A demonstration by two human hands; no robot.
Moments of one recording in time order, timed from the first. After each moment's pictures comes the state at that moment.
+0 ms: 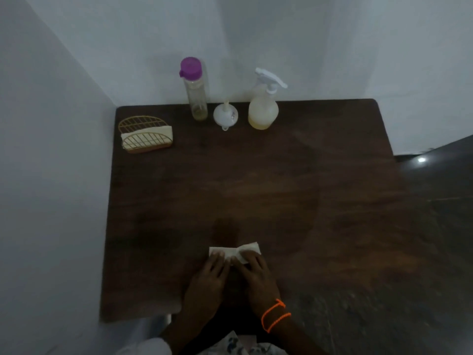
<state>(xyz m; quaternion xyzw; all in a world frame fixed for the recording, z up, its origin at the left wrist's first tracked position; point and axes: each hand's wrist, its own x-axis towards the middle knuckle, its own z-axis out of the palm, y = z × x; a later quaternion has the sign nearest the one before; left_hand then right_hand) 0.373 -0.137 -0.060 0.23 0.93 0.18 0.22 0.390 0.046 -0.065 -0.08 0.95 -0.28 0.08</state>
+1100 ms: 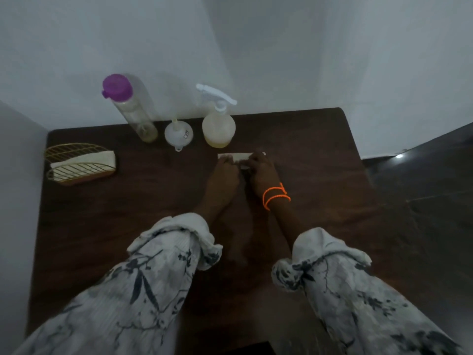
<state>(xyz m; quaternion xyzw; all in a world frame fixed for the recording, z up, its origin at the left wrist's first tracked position) 0.067 0.056 -0.040 0.24 0.96 0.10 0.05 0.064 0.213 -0.079 -0.01 0.96 -0.28 0.00</state>
